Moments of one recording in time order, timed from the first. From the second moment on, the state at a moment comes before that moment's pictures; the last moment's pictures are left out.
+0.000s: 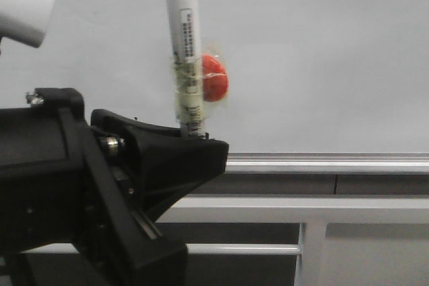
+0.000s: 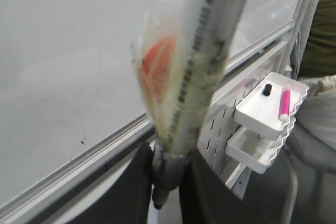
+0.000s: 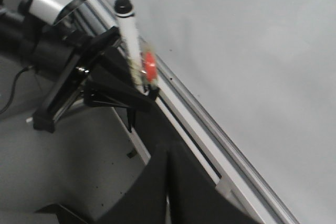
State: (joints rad) left arm -1.09 1.58 -0.27 -0.12 -1.06 -0.05; right arm 0.64 0.55 -0.63 0.29 0.63 -0.51
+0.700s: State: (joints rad) left arm -1.09 1.34 -0.60 -0.09 -0.05 0.48; right arm 0.92 0.80 -0.75 -0.09 0.67 -0.37
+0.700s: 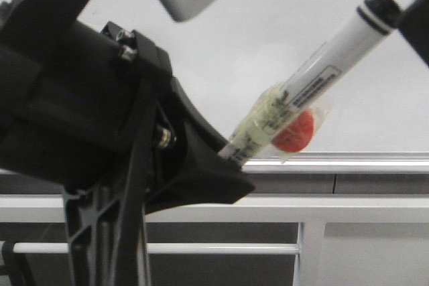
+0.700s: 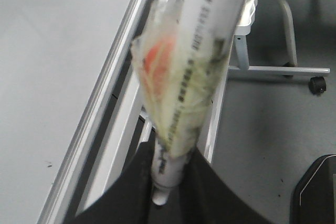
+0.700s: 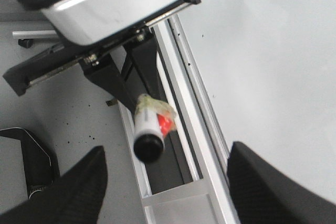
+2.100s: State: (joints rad) left arm -1.09 1.34 -0.66 -0.01 -0.02 0.48; right arm 0.95 0.93 -0.84 -0.13 0.74 -0.38
